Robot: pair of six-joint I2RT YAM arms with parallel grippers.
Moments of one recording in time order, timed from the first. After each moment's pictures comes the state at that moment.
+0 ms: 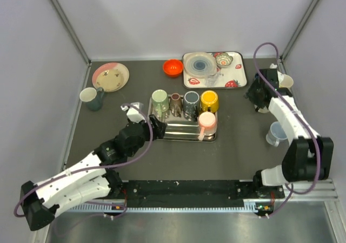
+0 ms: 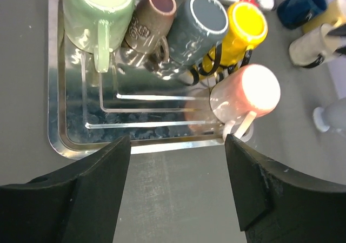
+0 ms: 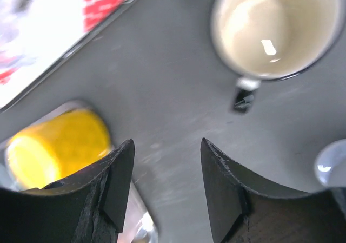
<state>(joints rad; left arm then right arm) -0.89 0.71 0.56 -0.20 -0.45 -0.71 0.00 1.47 1.13 -0.57 0.18 0.61</state>
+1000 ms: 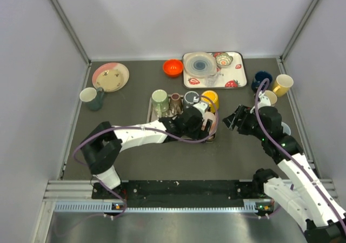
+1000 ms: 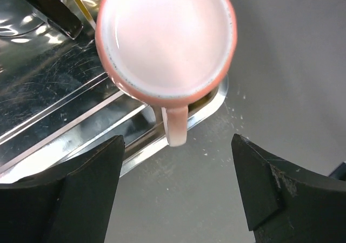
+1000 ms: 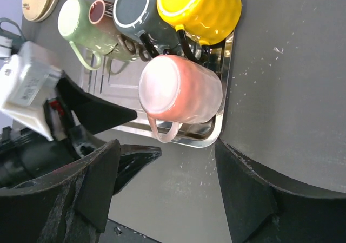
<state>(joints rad) -1.01 1.66 1.07 -0.13 -0.10 -0.45 0.36 0.68 0.69 -0.49 -0.09 0.60</state>
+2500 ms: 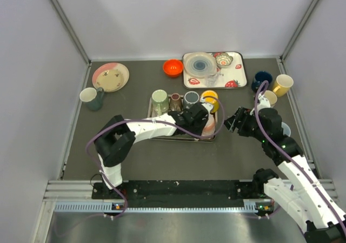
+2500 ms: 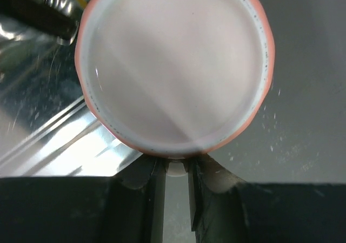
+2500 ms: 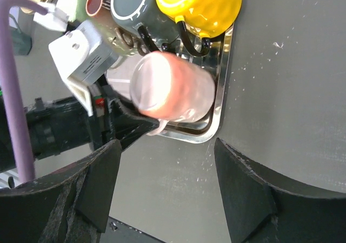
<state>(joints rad) -0.98 1.86 1.28 -0.32 -0.06 -0.34 0.36 0.66 0.66 -0.50 -0.10 0.59</state>
